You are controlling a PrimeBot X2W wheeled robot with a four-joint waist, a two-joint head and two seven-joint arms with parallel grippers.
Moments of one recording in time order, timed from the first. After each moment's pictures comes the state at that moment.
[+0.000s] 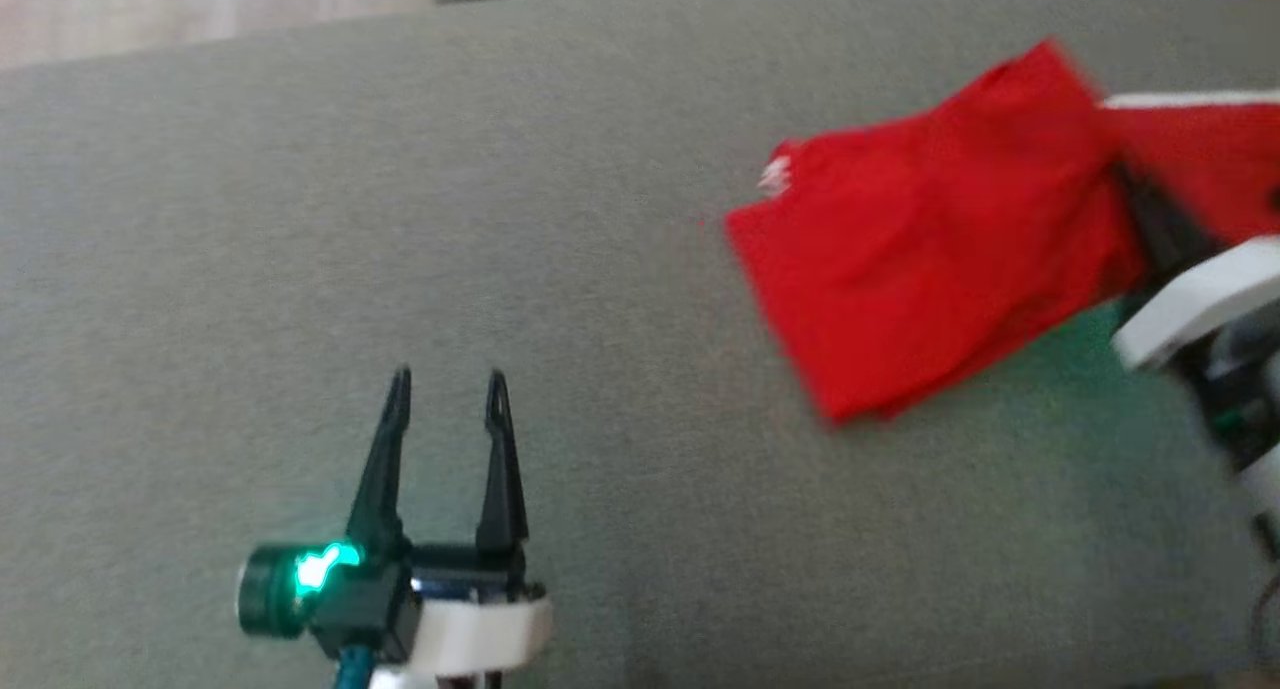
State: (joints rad) left arm 0.03 0.06 -0.38 -0.05 -0.14 0.25 -0.25; right arm -0.51 -0.46 0.38 0.56 0.76 0.12 -0.04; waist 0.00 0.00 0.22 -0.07
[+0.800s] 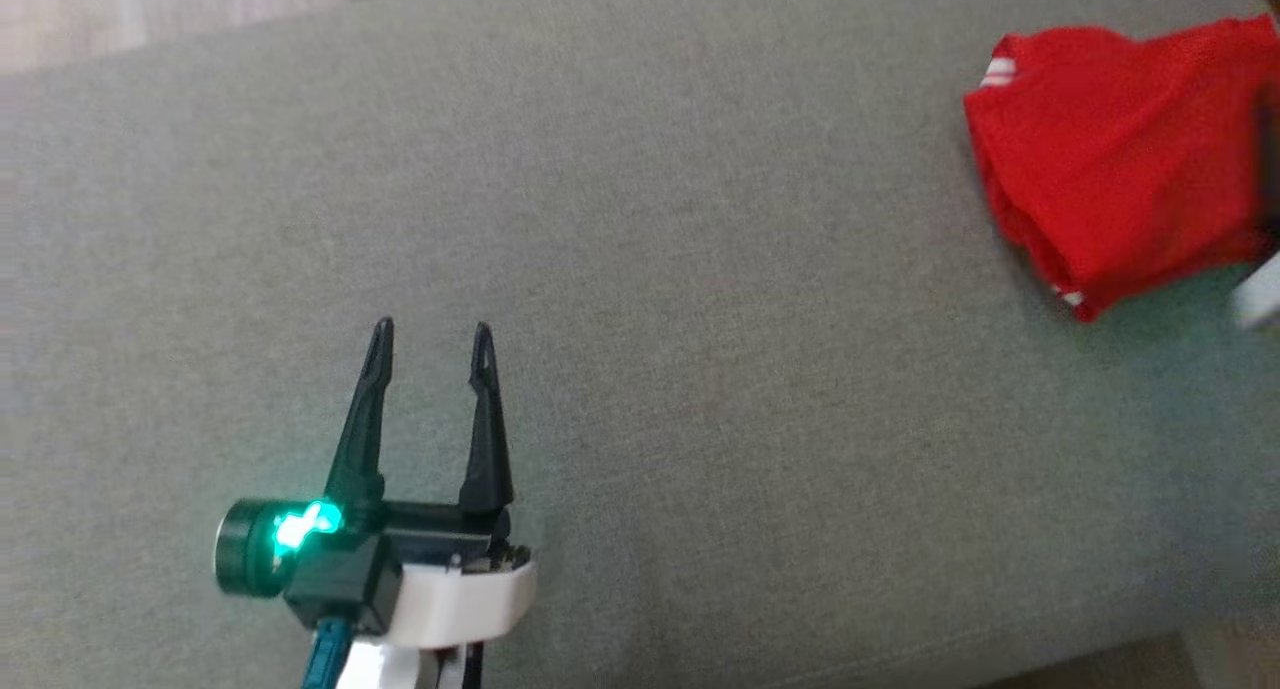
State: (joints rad) left arm -0.05 0.06 -0.33 -0.07 -0.12 0.19 -0.26; right arm -0.56 -0.56 0.20 0.57 0.56 0.12 -0.04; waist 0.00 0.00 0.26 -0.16
